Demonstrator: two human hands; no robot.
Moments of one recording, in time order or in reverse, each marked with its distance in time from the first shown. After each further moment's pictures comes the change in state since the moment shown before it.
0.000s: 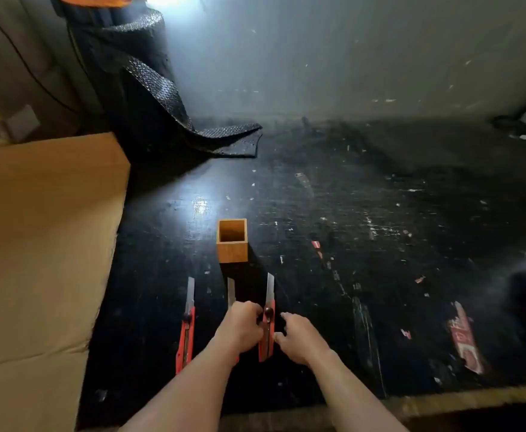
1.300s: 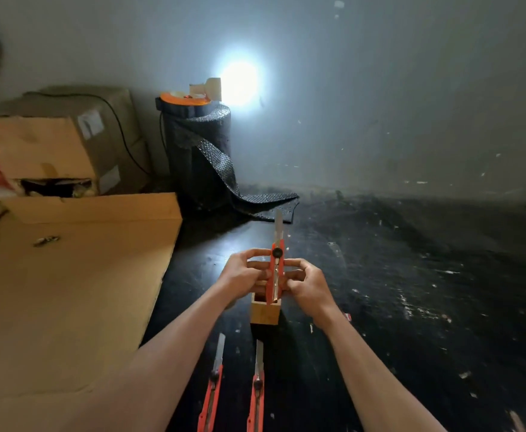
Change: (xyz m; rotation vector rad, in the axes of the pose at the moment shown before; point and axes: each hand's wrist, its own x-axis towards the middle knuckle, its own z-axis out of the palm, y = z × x) left_hand 0.018 0.038 -0.205 -0.974 0.215 0.077; right_hand 0.019 -0.147 -0.139 0.743 0.186 -0.530
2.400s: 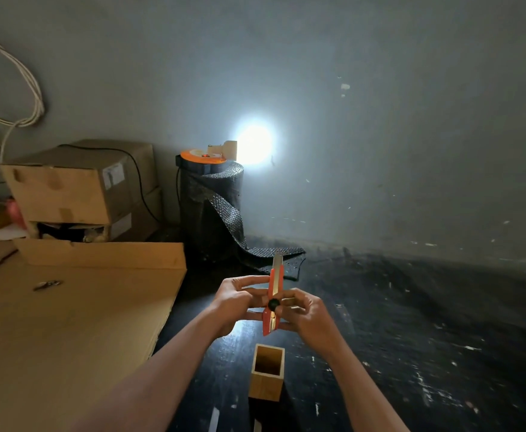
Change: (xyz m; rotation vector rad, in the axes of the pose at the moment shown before) left_hand 0.016 0.068 -0.025 -0.094 0.063 0.072; right_hand 0.050 -0.052 -0.003 -0.010 -0.115 -0.214
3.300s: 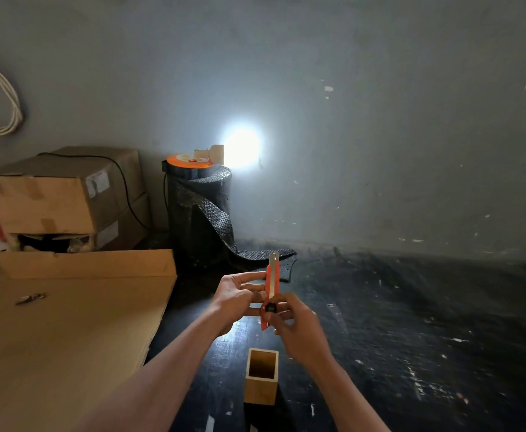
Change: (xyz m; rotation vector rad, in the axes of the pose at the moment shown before) left_hand 0.001 0.016 0.019 0.028 -0.002 0.062; right_hand -0.007 0.009 0.012 -0.409 0.168 -0.054
